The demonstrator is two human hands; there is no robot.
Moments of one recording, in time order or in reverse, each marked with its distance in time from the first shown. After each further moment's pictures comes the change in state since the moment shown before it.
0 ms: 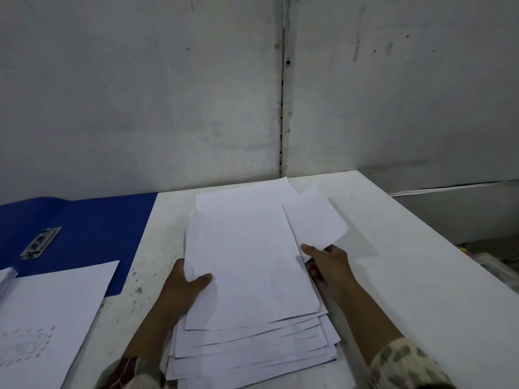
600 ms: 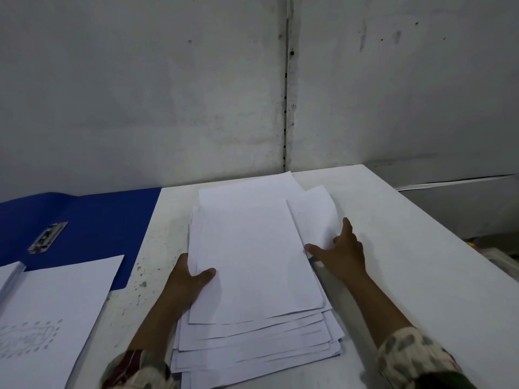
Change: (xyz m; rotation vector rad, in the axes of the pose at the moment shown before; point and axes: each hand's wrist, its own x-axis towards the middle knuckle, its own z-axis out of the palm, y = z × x) left_hand -0.002 0.004 0.002 0.033 0.016 0.010; right_hand 0.021 -0.001 -0.011 -0.795 0.130 -0.294
